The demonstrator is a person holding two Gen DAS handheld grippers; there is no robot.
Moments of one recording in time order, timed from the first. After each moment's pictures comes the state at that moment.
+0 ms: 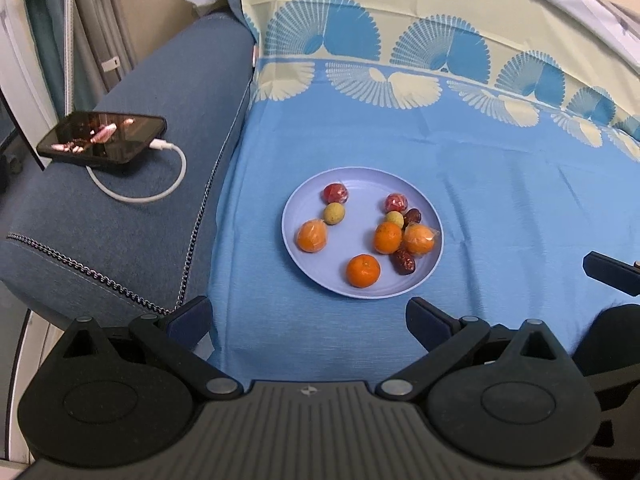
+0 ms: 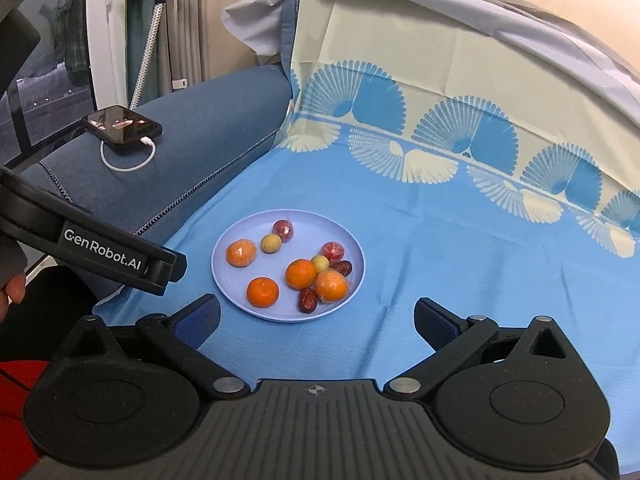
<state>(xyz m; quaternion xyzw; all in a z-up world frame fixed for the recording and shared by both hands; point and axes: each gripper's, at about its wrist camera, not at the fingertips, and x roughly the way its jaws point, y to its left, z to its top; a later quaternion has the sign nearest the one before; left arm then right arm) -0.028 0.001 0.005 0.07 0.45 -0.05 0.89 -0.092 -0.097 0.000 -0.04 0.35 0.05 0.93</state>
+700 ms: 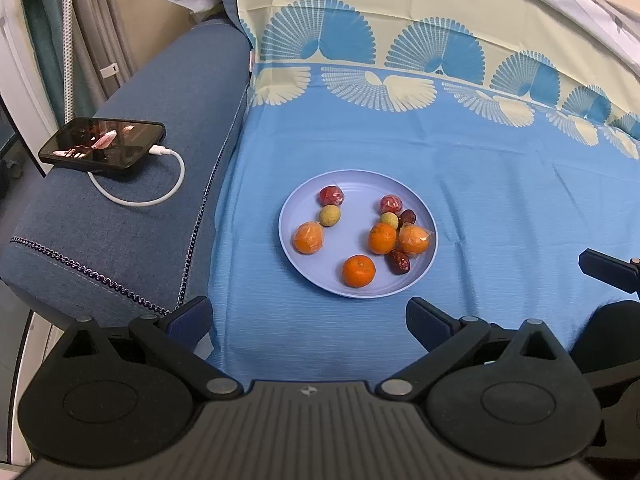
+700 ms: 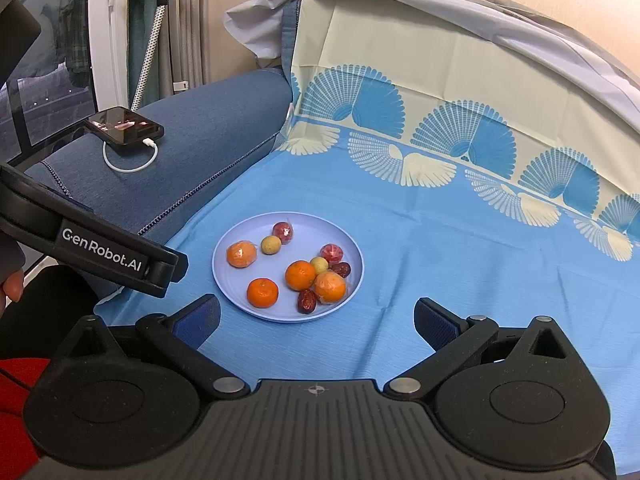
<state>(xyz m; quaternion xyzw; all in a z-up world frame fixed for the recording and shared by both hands) -0.032 -0.001 0.009 0.07 0.45 -0.05 0.89 -0.094 -0.096 0.002 -0.05 0.35 0.05 0.94</state>
